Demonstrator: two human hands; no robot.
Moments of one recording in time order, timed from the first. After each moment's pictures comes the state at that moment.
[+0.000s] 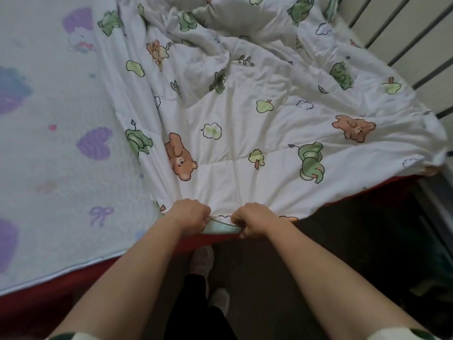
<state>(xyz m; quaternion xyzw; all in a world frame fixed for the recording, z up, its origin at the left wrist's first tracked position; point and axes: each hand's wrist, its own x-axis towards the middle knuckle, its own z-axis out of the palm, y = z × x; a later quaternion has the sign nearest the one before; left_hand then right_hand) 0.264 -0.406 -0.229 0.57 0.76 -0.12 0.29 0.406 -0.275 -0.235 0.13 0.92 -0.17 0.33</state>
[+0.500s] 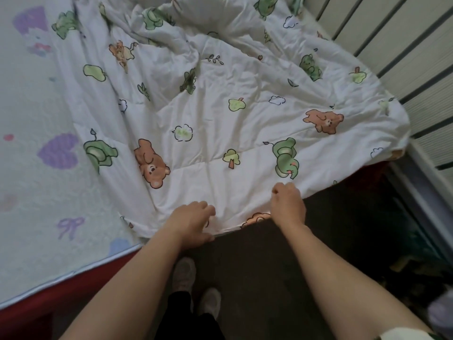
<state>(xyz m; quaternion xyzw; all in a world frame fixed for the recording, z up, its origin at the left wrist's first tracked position) 0.307 -0.390 -0.241 0.63 0.72 -0.02 0.29 0.492 -0.232 -0.236 0.57 0.81 -0.14 0.03</state>
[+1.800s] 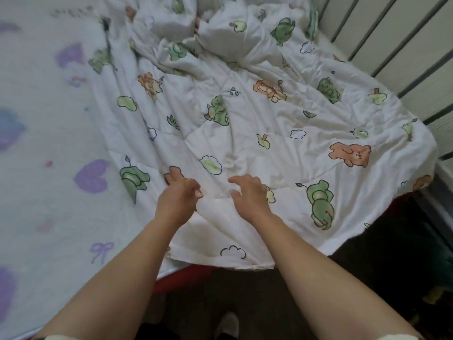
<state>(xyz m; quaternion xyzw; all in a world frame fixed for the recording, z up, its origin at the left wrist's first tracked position) 0.209 -0.361 -0.221 0.41 0.87 0.18 0.20 0.353 -0.244 -0.213 0.43 0.86 -0.28 0.02</state>
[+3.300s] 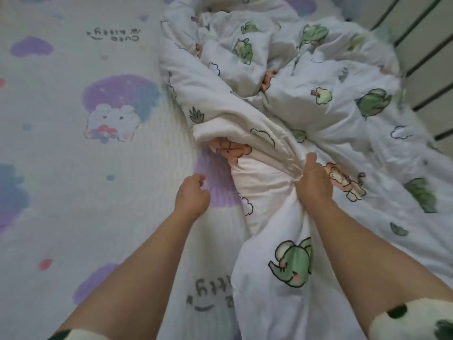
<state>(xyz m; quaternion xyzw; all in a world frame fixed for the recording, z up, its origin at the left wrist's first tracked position) -0.089 -0.199 -0.256 0.18 0.87 0.33 0.32 0.070 0.018 -0.225 0.51 0.85 -0.11 0.03</state>
